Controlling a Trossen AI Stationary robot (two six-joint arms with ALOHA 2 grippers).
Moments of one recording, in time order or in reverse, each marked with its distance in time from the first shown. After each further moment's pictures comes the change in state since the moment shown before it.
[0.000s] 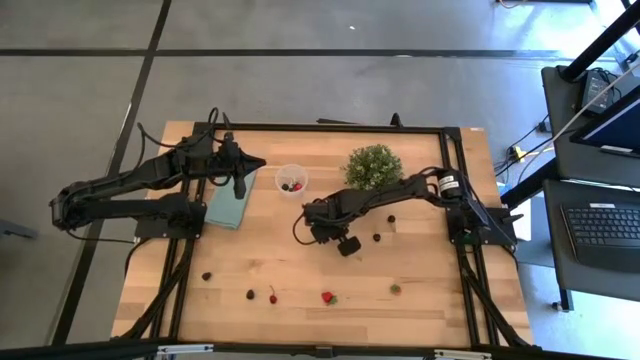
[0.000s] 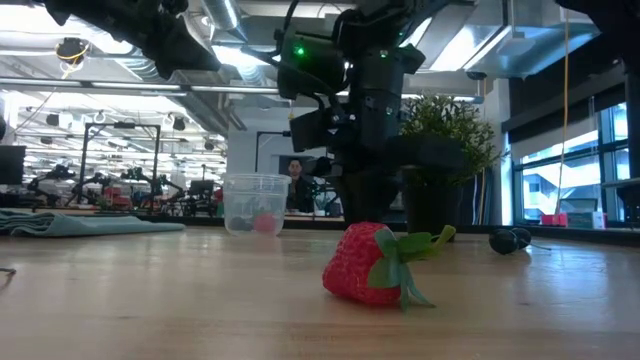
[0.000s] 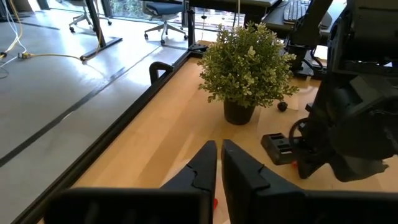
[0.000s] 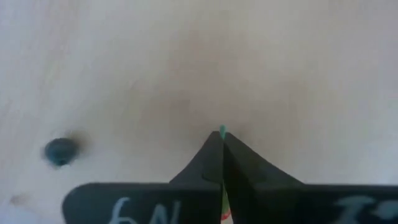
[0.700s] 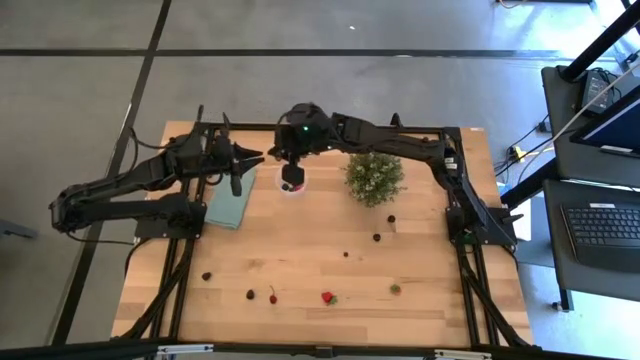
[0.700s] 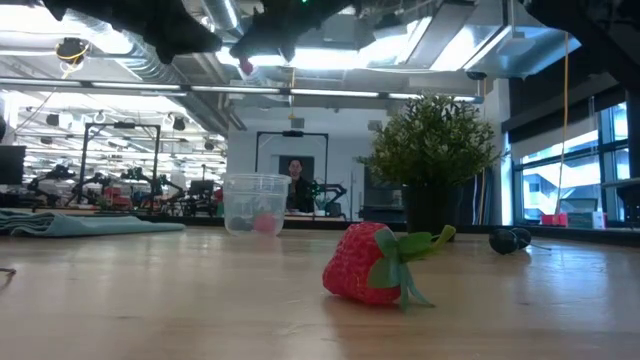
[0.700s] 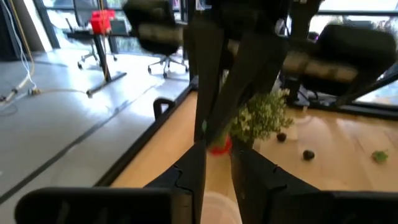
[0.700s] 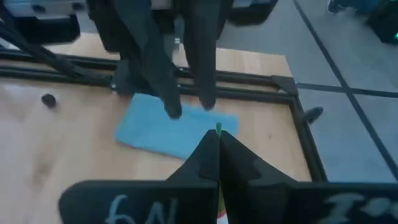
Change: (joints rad) left arm 0.000 -0.053 -0.001 0.090 -0.002 0.026; right arm -0.252 -0.002 0.621 0.270 -0.105 0.249
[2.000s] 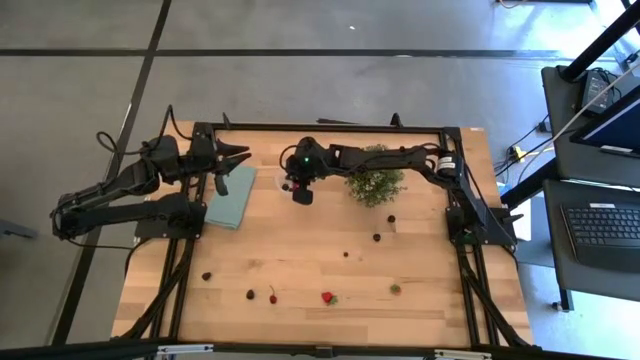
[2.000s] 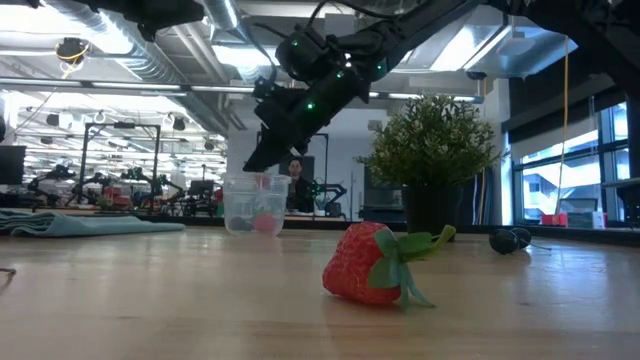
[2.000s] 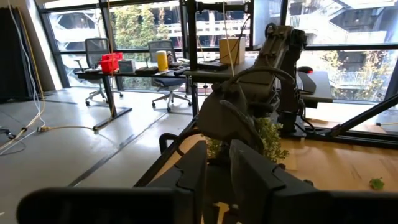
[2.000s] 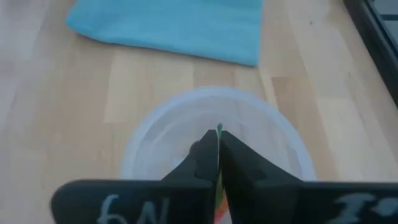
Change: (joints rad) left arm 0.000 -0.151 0.000 -0.002 -0.002 0.026; right arm -0.016 0.014 -0.534 0.353 0.049 0.046
